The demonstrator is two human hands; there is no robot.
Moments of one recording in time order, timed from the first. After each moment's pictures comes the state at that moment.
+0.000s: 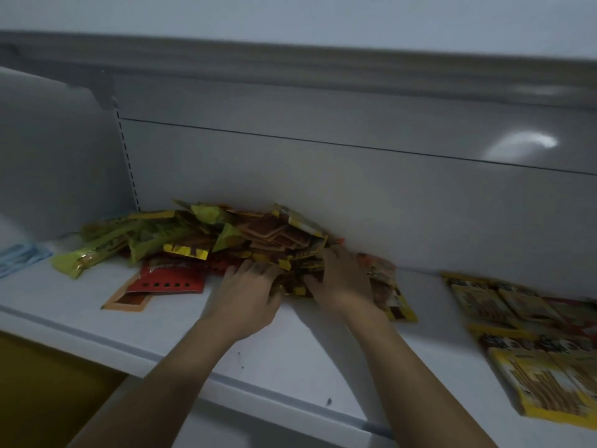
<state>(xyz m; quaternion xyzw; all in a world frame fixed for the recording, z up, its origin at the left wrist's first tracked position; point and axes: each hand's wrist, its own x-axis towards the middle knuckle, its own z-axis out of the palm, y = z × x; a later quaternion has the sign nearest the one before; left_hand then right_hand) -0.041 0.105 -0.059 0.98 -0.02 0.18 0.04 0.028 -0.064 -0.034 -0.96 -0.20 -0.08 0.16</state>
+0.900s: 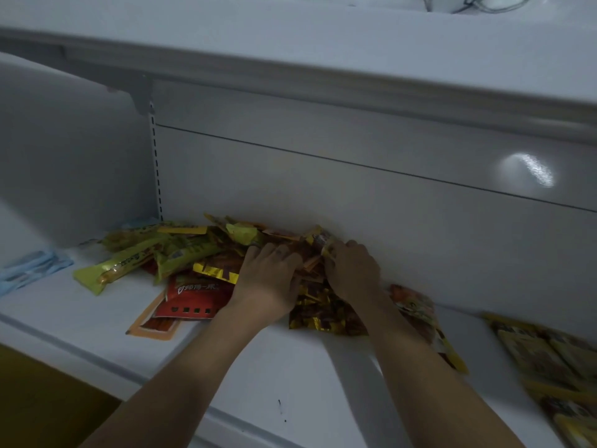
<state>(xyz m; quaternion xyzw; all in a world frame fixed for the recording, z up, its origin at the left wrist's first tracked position) 0.007 0.161 -0.036 0.94 -0.04 0.34 0.01 0.087 0.010 -0.008 -0.96 -0.21 -0.16 0.08</state>
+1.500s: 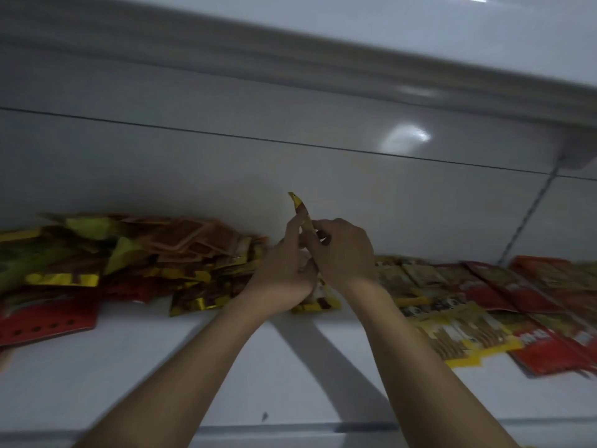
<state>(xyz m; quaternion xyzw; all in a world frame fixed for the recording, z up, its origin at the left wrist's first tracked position) 0.011 -0.022 -0.008 0.85 -0.18 0.10 0.49 0.029 -0.143 0.016 -0.93 -0.11 -0.25 0.25</state>
